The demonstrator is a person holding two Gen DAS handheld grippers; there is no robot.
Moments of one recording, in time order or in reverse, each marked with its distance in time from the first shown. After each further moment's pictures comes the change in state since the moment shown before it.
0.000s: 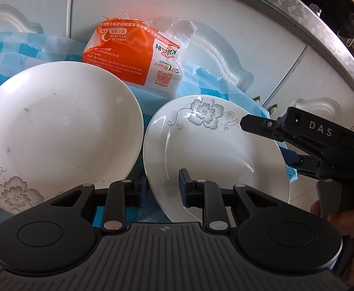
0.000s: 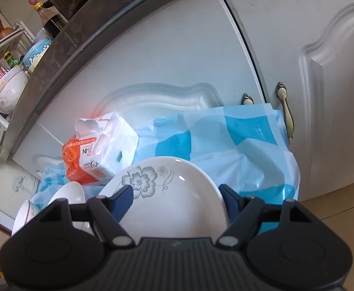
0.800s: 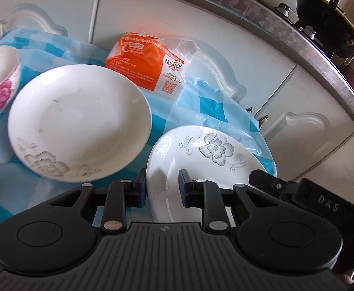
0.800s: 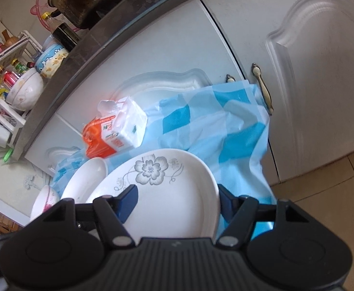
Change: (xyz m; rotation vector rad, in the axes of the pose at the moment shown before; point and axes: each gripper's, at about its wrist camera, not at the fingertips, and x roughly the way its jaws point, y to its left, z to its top) left arm -0.065 0.003 -0.016 -0.076 -0.038 0.000; right arm -0.072 0.012 -0.049 0.077 -0.011 0.005
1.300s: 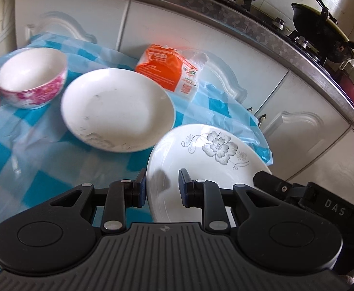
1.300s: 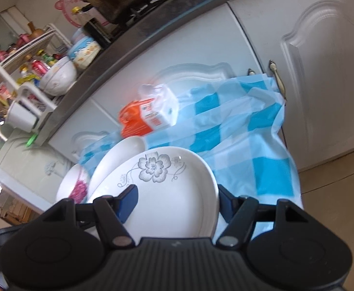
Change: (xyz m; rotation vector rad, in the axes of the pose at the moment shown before) left arm -0.074 0.026 -0.025 -0.011 -0.028 0.031; right arm -0.049 0.037 -0.039 -0.040 0.002 0.069
